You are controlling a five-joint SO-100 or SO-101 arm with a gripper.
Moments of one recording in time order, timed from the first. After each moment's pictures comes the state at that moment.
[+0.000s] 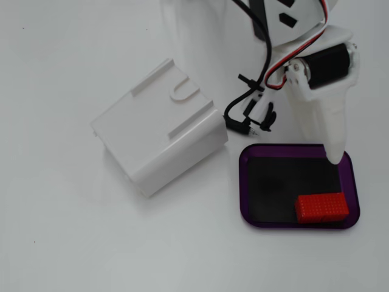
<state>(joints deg) -15.8 76.8 80.5 42.7 -6.2</state>
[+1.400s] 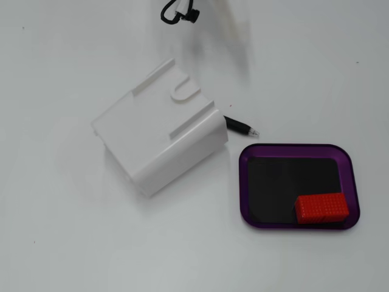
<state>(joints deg) -14.2 192.1 176.9 58.4 -4.0</state>
